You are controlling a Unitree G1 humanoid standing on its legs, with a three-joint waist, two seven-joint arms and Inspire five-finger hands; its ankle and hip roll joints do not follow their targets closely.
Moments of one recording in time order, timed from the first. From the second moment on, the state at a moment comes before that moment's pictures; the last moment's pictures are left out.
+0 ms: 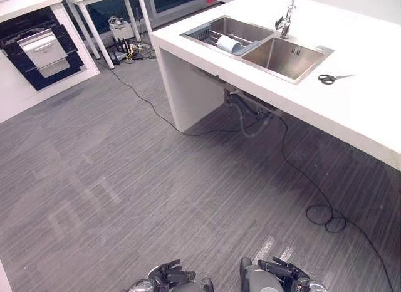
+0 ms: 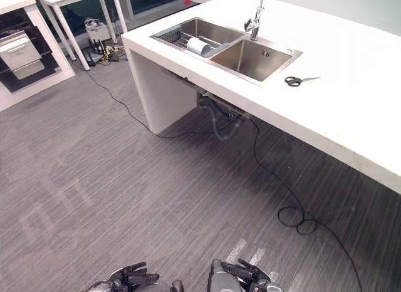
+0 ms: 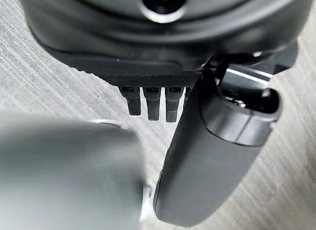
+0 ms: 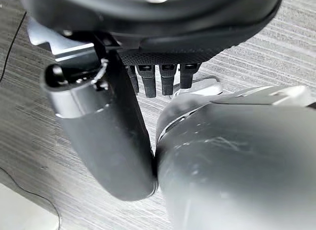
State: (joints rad) left arm -0.10 0.21 -0.19 1.17 -0.43 0.05 -0.11; right arm -0.08 -0.25 0.05 1.23 0.52 0.03 0.20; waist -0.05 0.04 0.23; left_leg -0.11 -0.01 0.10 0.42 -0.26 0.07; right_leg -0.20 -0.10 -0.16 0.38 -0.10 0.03
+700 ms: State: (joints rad) left arm -0.17 0.24 -0.20 1.24 -0.35 0.06 -0.14; right arm -0.10 -0.27 0.03 1.23 0.47 0.01 0.10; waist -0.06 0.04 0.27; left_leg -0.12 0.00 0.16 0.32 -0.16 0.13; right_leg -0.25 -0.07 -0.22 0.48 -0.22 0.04
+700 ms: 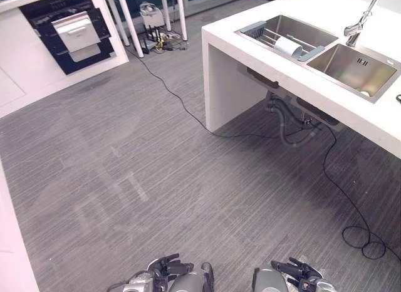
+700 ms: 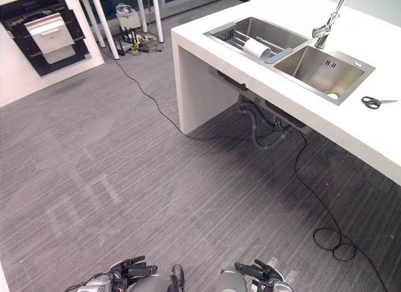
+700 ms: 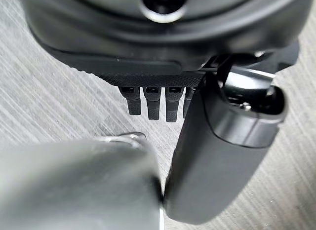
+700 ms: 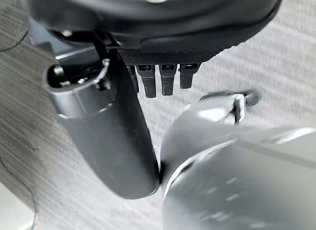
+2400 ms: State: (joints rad) left arm -0.17 0.21 -0.08 1.21 -0.38 0.10 -0.10; right arm -0.07 -0.31 0.08 1.29 0.43 0.01 0.11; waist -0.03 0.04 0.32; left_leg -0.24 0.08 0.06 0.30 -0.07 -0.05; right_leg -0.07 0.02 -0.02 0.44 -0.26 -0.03
